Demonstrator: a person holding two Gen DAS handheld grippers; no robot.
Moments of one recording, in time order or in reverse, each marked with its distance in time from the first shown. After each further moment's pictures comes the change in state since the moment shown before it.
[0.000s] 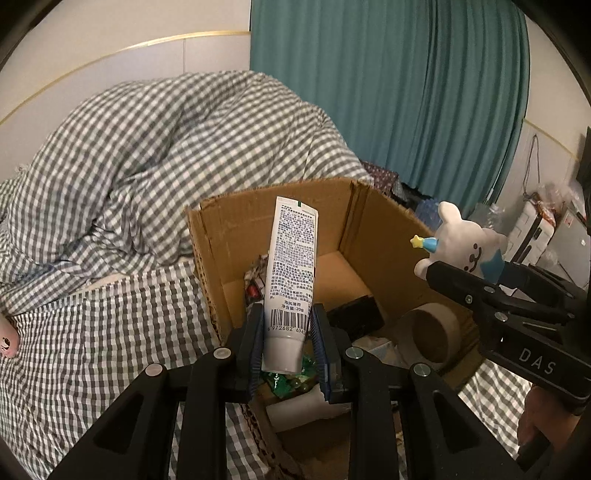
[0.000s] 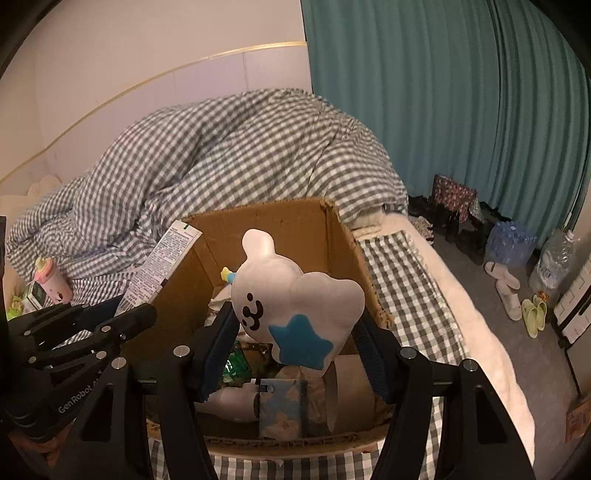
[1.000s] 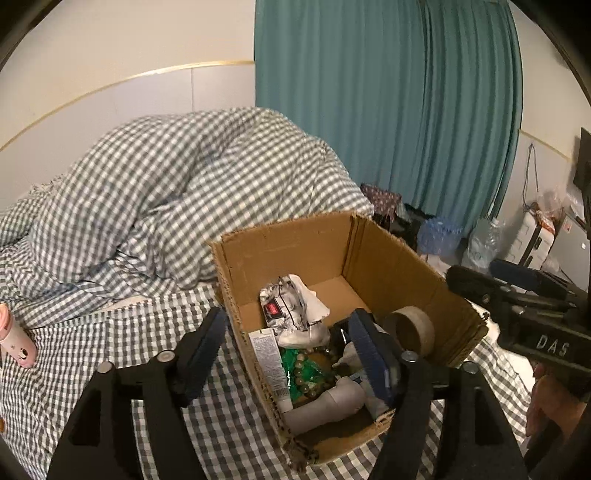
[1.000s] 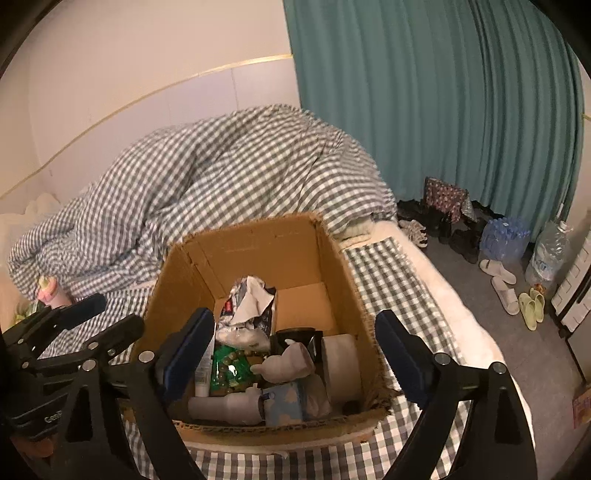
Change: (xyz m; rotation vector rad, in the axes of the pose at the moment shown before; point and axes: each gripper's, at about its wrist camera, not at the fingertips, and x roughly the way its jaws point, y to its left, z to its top) left arm -0.055 0.004 0.003 0.011 -0.120 0.036; right arm -0.037 -0.004 0.006 0.058 -0.062 -0.023
